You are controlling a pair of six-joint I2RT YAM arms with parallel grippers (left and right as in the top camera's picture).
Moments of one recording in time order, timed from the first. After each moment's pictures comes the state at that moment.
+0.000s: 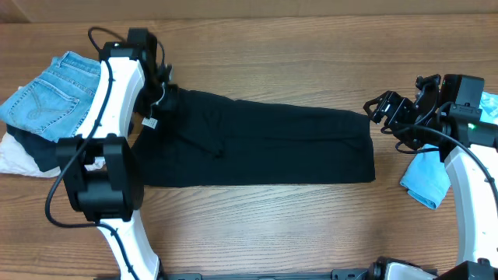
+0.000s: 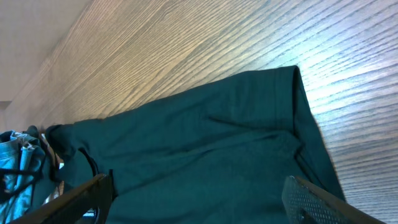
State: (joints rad) left arm -0.02 2.08 1.79 -1.20 0.11 0.00; right arm -0.23 1.38 1.14 -0.79 -0.47 0.36
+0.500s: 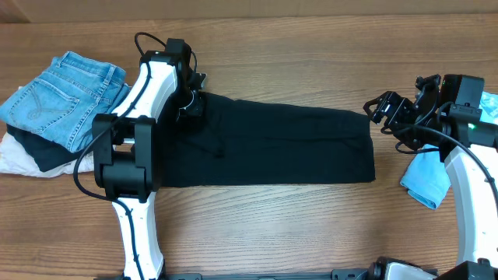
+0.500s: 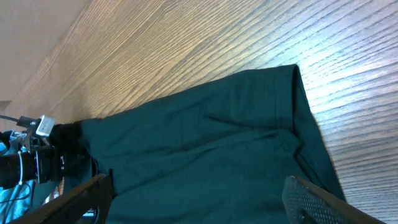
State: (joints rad) left arm -0.11 2.28 1.79 -1.07 0.15 0.08; right arm -0.23 1.38 1.14 -0.79 -0.47 0.36
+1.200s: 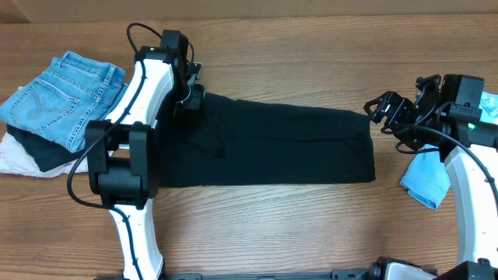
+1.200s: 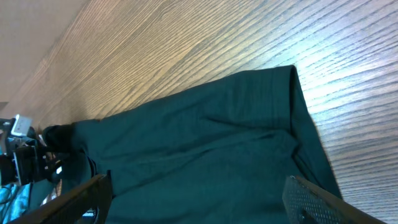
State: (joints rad) left arm -0.11 2.21 1.79 -1.04 0.09 0.06; right arm -0.23 1.38 1.14 -0.79 -0.46 0.36
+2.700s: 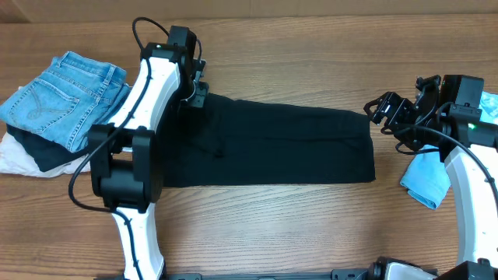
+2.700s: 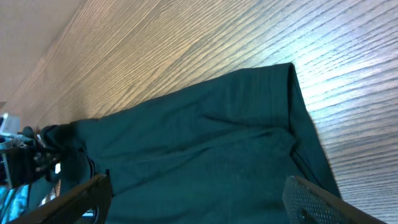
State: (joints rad) left arm -0.16 2.19 1.82 -1.07 0.02 0.03; right arm -0.23 1.38 1.14 -0.80 -0.46 0.36
